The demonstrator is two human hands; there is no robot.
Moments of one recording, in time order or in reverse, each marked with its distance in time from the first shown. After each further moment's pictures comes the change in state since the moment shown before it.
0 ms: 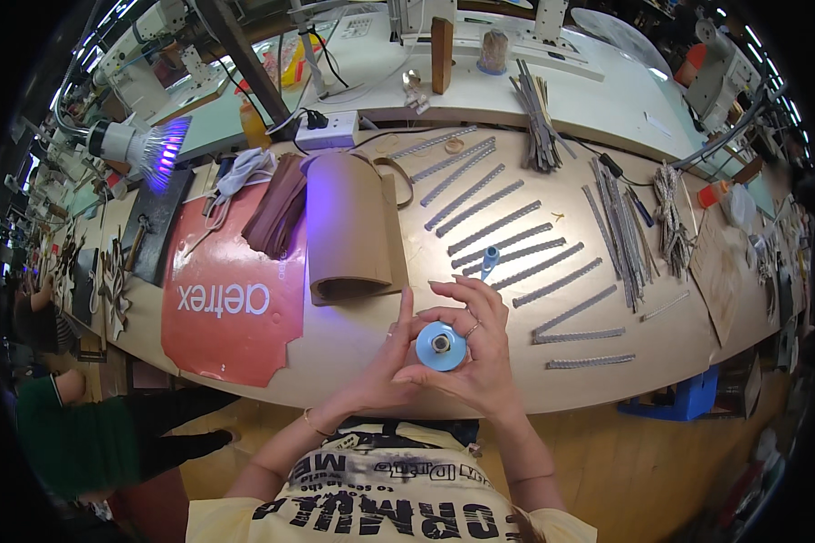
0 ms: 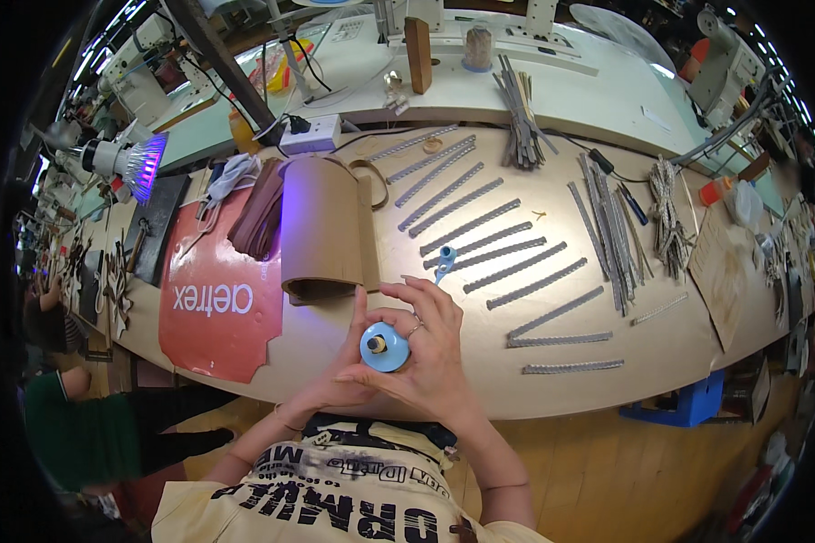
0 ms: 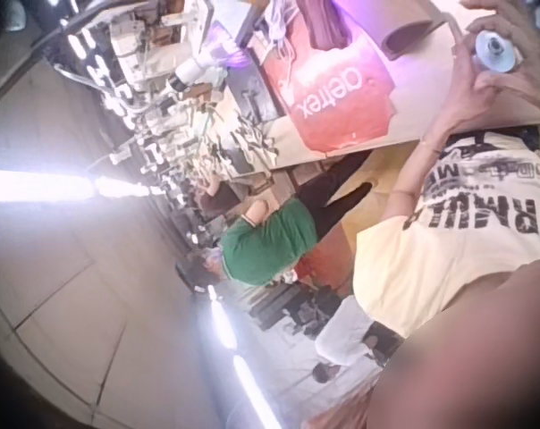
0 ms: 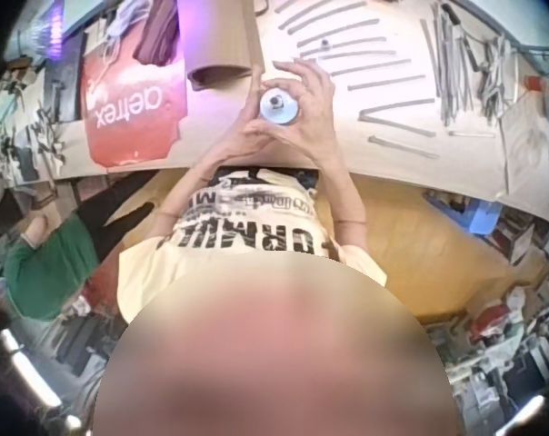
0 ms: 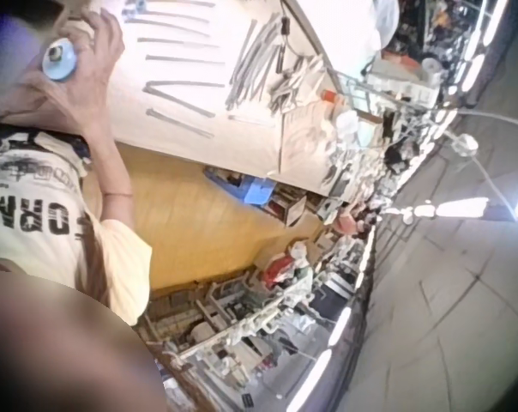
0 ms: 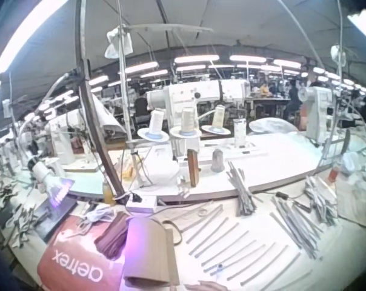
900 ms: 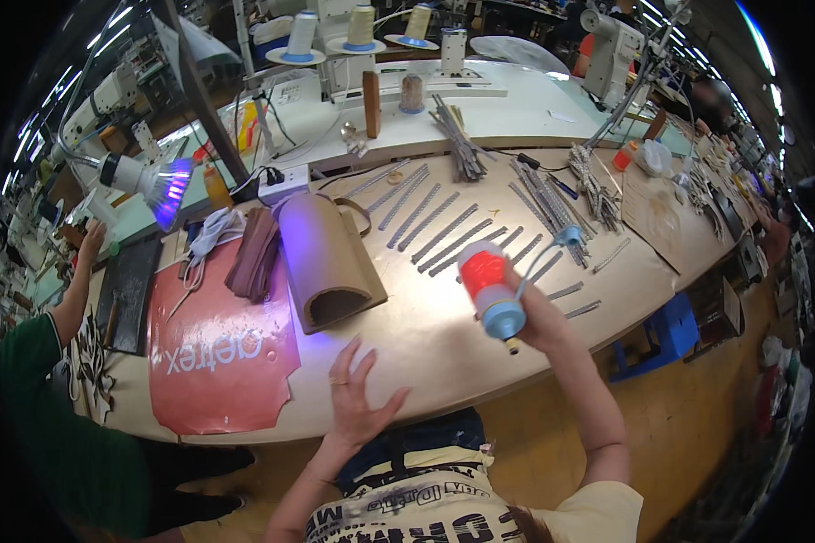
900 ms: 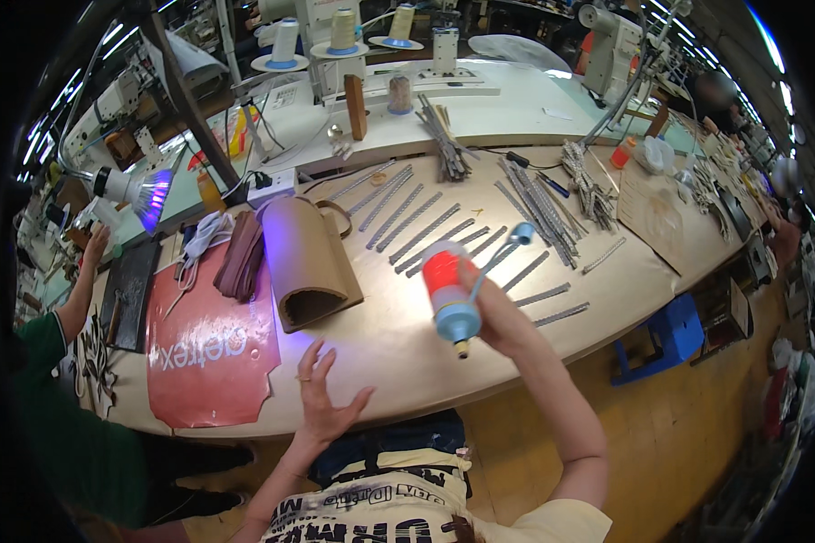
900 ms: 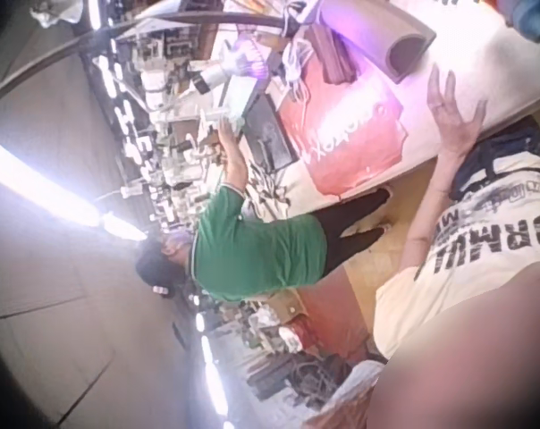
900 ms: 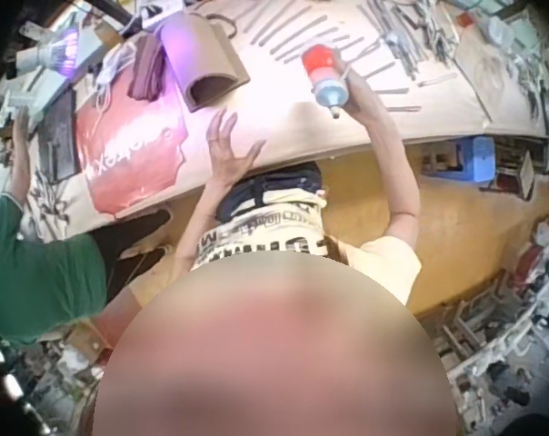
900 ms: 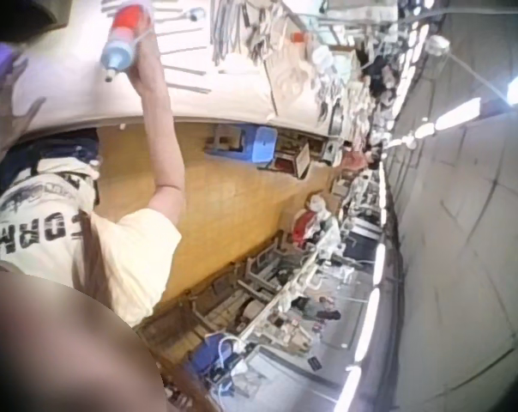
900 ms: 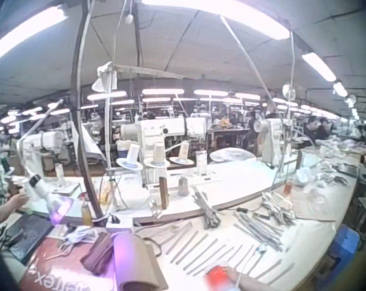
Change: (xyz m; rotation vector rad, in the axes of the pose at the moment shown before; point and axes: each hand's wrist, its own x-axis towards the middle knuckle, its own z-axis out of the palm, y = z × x) left_hand -0.075 -0.018 -0.018 0.776 0.437 0.508; right_hand -0.026 0.007 -0.058 0.921 0.054 0.755
